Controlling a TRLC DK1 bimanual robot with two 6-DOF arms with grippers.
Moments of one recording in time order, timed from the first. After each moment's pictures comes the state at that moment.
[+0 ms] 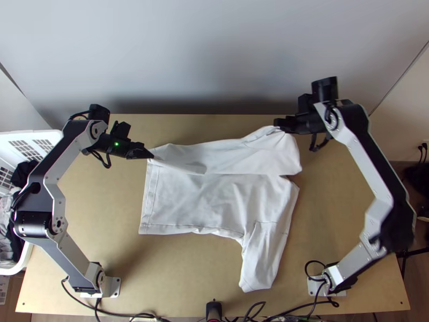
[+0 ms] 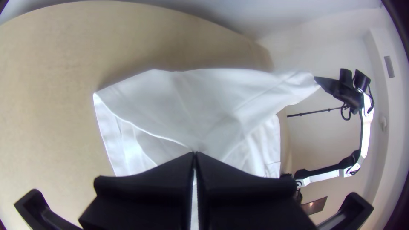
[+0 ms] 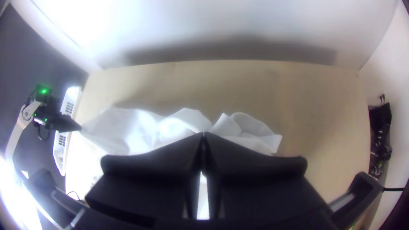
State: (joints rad) left arm 0.02 1.85 1.56 -0.97 0.75 0.11; right arm 0.24 1.74 1.78 -0.91 -0.22 0.21
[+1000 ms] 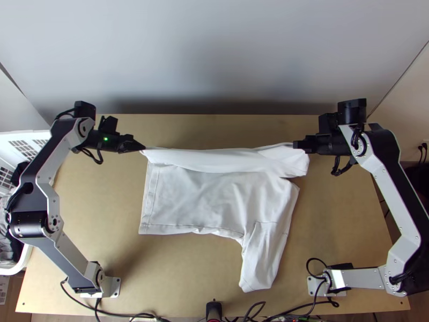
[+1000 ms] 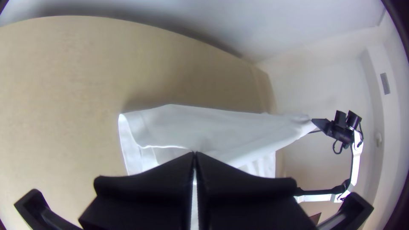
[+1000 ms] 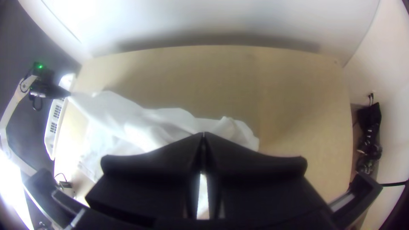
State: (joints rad) left arm 0.11 1.85 1.57 -0.91 0.79 0.06; right arm 0.15 1.47 1.50 -0.91 -0.22 0.09
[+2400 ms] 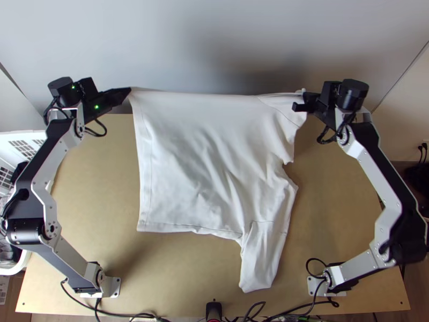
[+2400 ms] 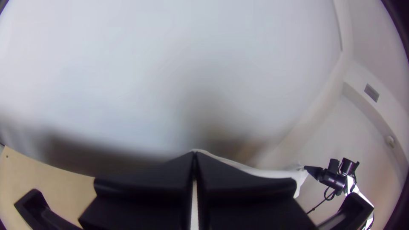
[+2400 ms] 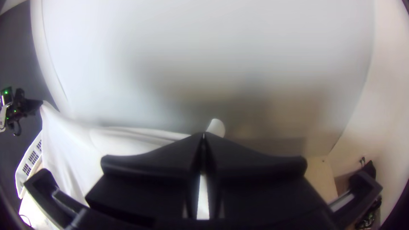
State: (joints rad) left arm 0.10 1.80 1.57 0.04 0.61 -0.41; right arm 0.11 1.66 1.52 -0.16 -0.11 0.08
